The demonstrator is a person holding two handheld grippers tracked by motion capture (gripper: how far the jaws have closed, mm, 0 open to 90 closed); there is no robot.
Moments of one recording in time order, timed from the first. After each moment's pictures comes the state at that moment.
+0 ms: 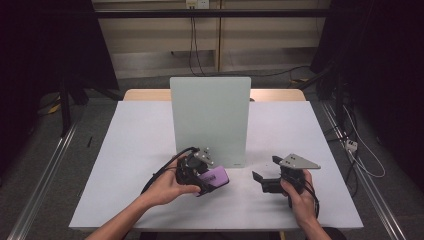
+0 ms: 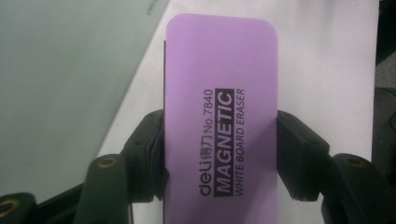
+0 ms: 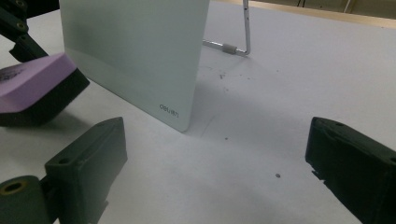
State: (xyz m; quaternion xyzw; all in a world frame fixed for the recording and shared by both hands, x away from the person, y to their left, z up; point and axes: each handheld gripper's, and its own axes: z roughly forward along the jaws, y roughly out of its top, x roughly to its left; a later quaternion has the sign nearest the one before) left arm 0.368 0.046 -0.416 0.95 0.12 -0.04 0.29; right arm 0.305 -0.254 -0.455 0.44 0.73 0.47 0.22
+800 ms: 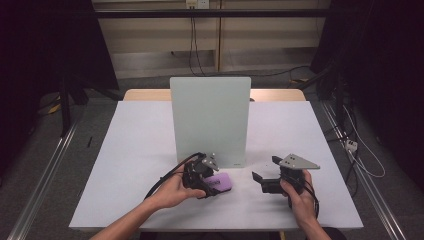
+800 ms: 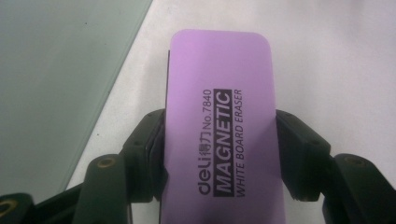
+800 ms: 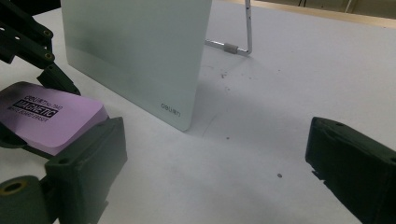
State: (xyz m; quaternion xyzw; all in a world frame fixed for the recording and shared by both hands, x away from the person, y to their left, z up) left arm 0.366 0.033 -0.438 0.95 0.11 -0.03 0.28; right arm 0.305 -0.253 -0.455 0.43 0.74 0.47 0.22
